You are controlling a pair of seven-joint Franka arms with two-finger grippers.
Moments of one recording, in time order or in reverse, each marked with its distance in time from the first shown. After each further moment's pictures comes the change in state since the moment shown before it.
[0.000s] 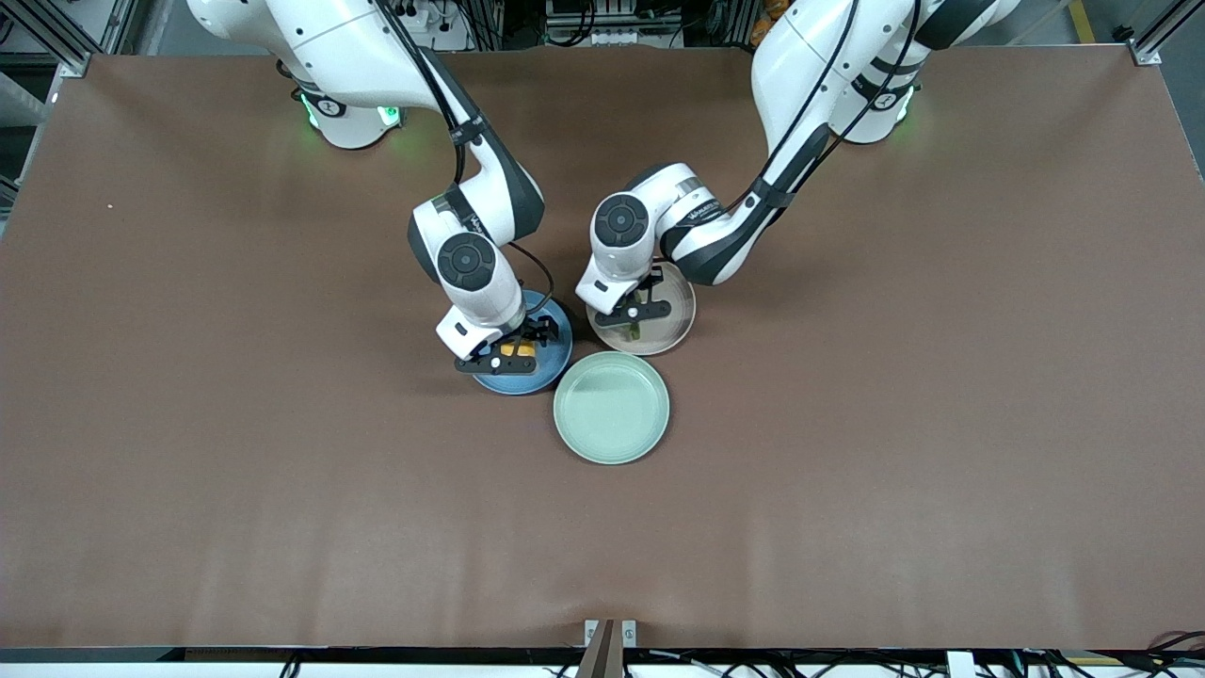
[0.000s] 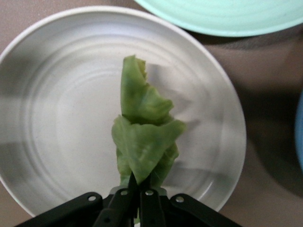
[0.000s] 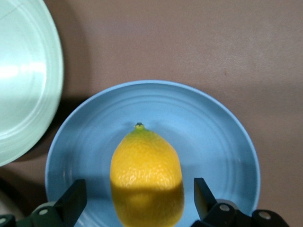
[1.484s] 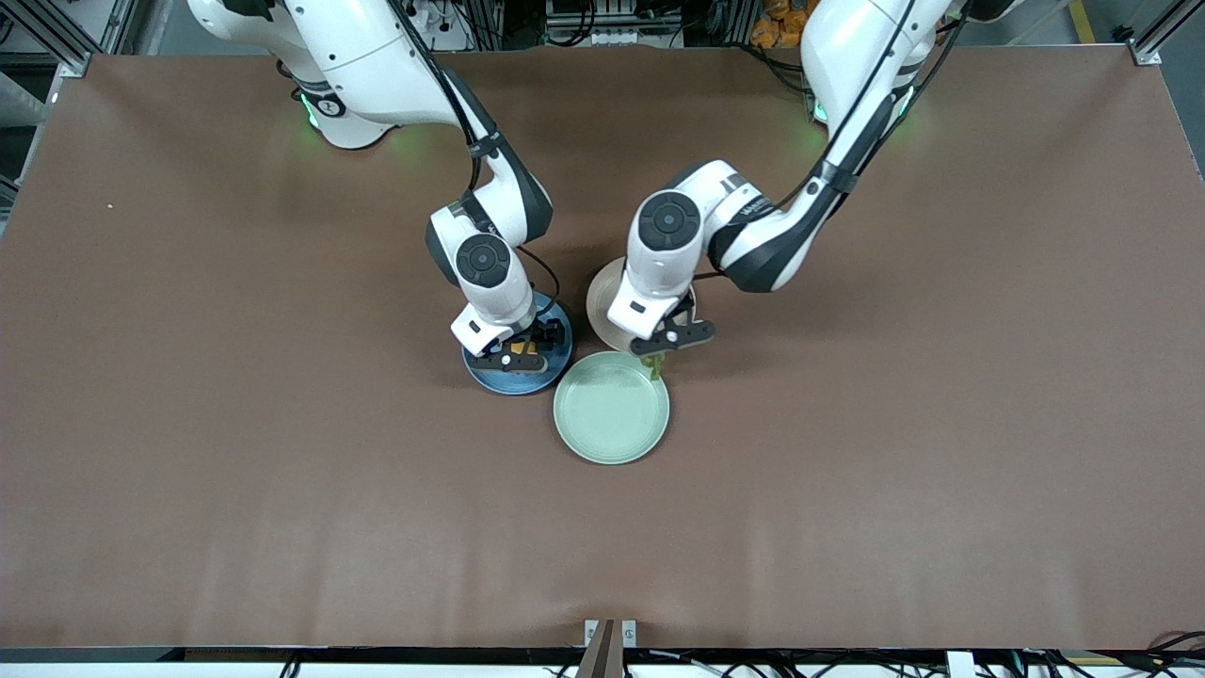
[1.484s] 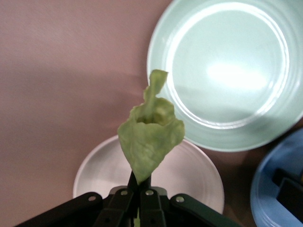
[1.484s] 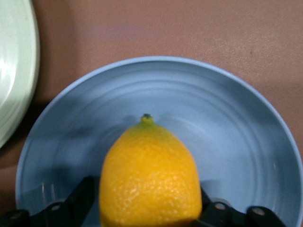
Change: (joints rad) left arm 0.117 -0.132 0.030 0.029 0.015 -0.066 0.036; right arm 0.029 0.054 -0.001 -0.019 0.000 0.080 0.037
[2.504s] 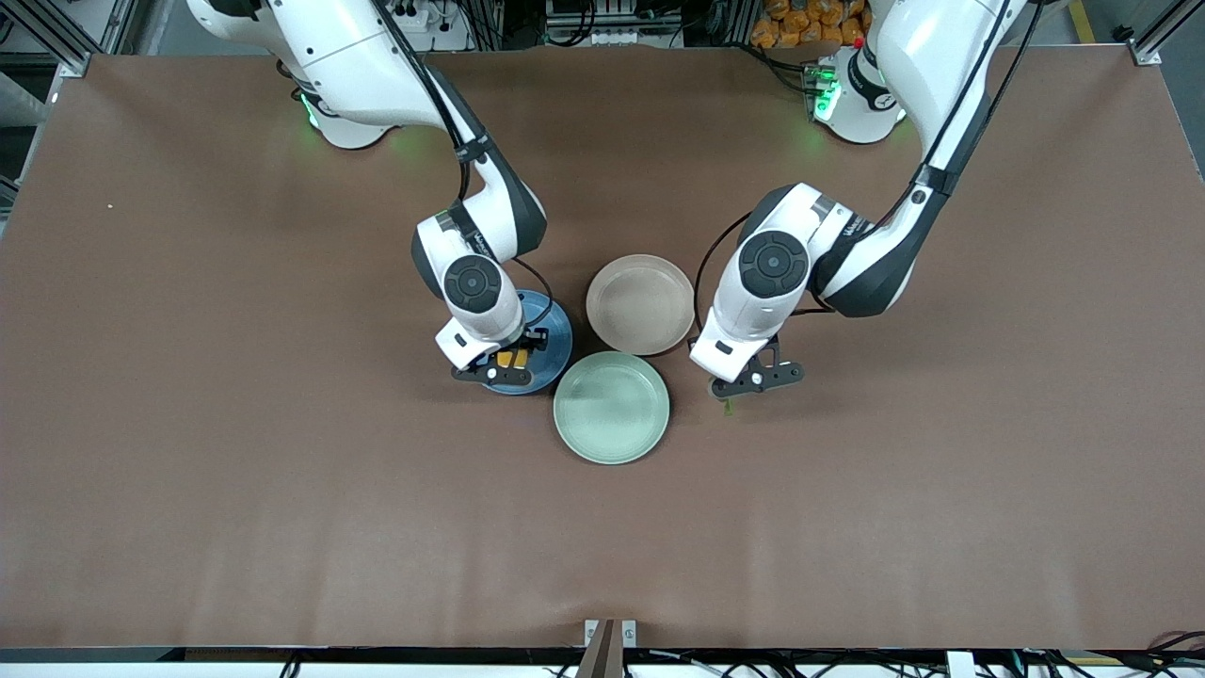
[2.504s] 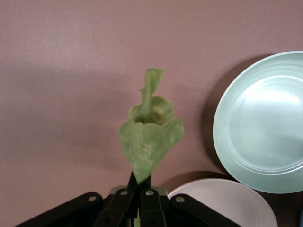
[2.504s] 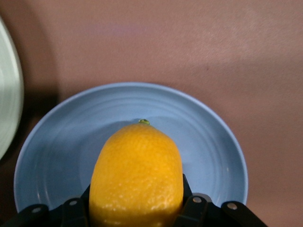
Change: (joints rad) left arm 0.154 -0.055 0.000 -0.001 0.000 -0.072 0.212; right arm -0.043 -0.003 -0.018 0.115 0.001 -0.226 0.000
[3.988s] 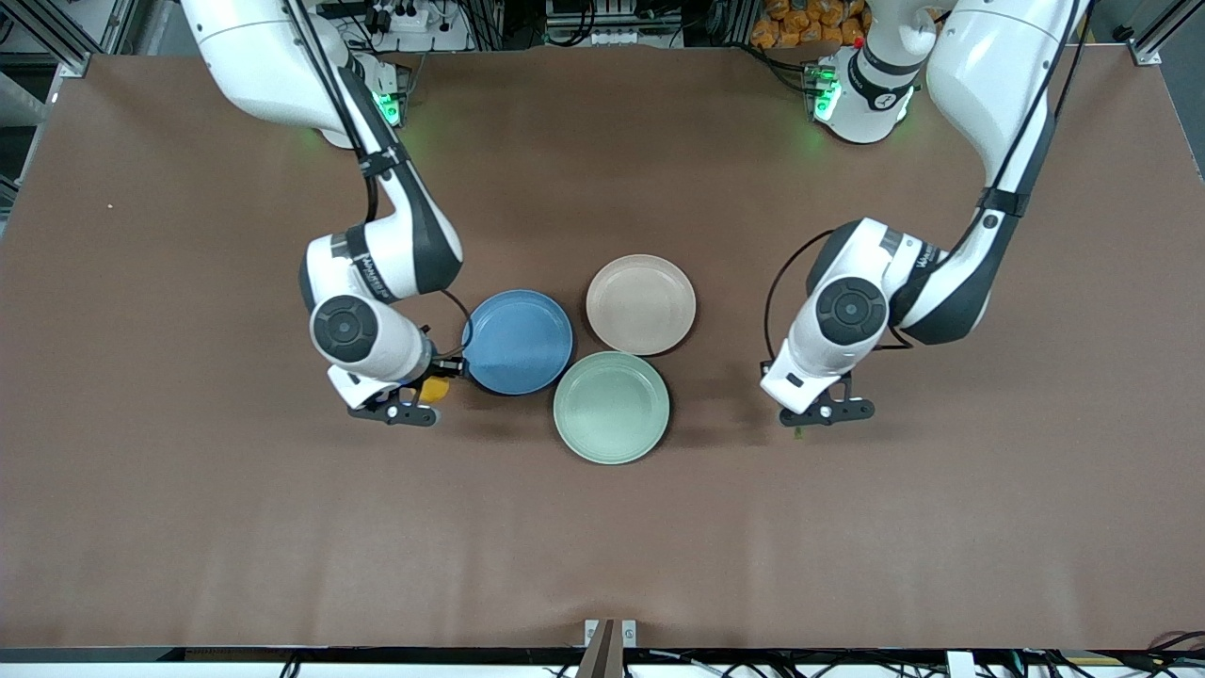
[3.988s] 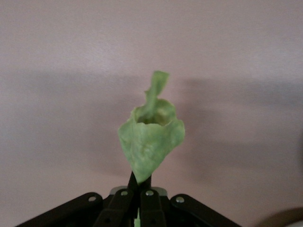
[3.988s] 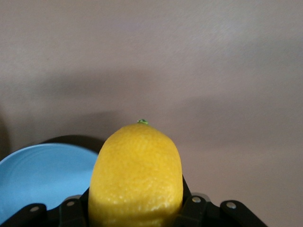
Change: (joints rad) left arm 0.157 0.019 0.016 -0.022 0.113 -0.041 0.241; right arm -0.183 -0.077 -0.055 0.087 -0.003 -0.218 -0.191
